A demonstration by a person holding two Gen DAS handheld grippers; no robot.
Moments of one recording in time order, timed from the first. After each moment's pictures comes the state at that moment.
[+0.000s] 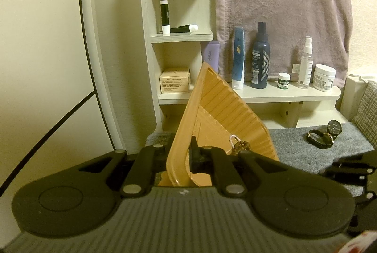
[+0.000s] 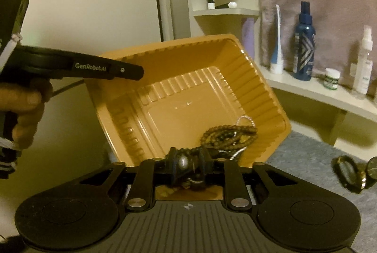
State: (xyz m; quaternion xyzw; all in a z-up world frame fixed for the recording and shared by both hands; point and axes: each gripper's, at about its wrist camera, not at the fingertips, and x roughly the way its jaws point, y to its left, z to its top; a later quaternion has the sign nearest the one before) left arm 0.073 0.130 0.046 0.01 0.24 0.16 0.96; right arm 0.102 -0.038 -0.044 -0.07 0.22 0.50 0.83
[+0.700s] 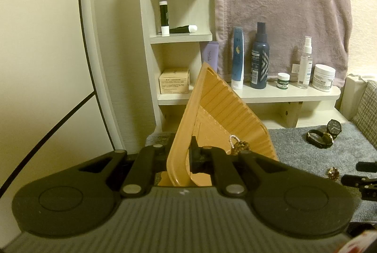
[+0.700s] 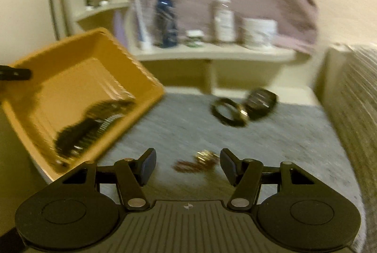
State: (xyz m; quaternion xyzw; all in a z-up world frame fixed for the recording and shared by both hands) left arm 0.072 0.127 0.045 0.01 0.24 0.16 0.96; right arm 0.124 -0.156 -0.076 -0.01 0.27 0.29 0.92
